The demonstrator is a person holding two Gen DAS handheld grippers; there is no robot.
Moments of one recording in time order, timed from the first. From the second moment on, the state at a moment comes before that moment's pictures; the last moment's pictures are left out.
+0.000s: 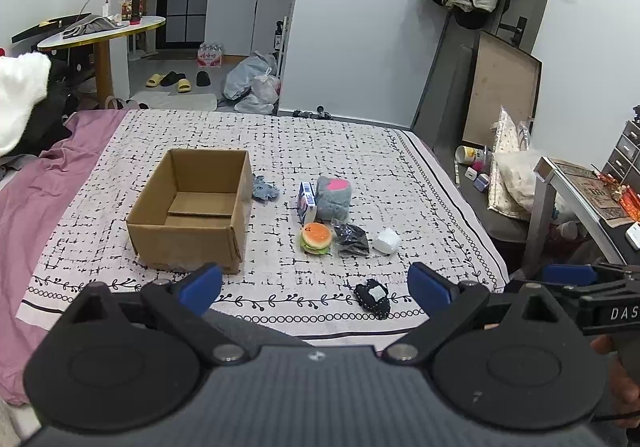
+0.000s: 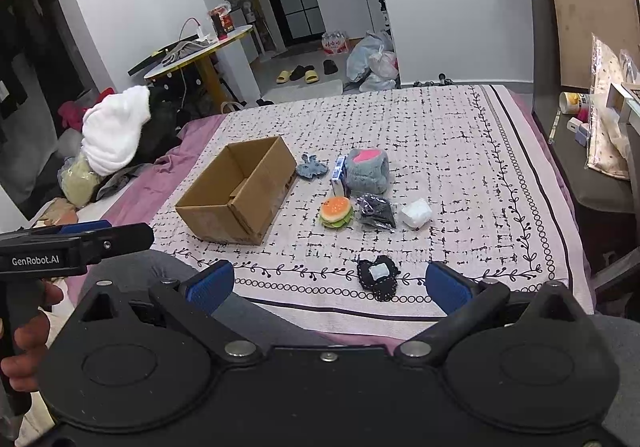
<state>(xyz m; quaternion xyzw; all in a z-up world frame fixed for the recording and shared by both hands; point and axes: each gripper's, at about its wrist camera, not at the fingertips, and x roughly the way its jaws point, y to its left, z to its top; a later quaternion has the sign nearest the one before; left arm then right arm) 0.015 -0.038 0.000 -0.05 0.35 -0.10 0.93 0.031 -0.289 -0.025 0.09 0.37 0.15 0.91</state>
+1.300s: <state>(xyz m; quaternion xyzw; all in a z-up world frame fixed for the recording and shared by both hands) 0.127 -0.127 -0.115 -0.09 0.48 -0.09 0.87 0.152 -0.354 -0.104 0.17 0.45 0.12 0.87</state>
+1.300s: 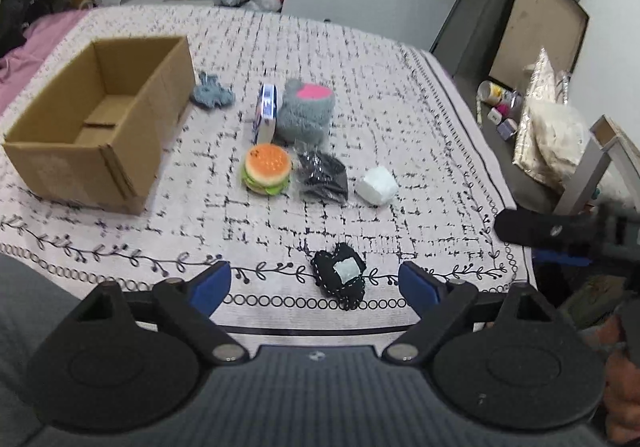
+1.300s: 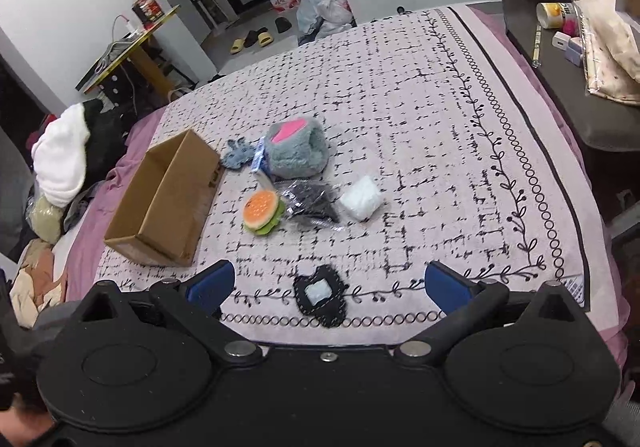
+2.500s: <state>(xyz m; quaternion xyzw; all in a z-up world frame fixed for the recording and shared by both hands) 0.211 -0.181 -0.226 -0.14 0.58 -0.01 0.80 0.256 -0.360 -0.200 0.28 0.50 0.10 0.81</state>
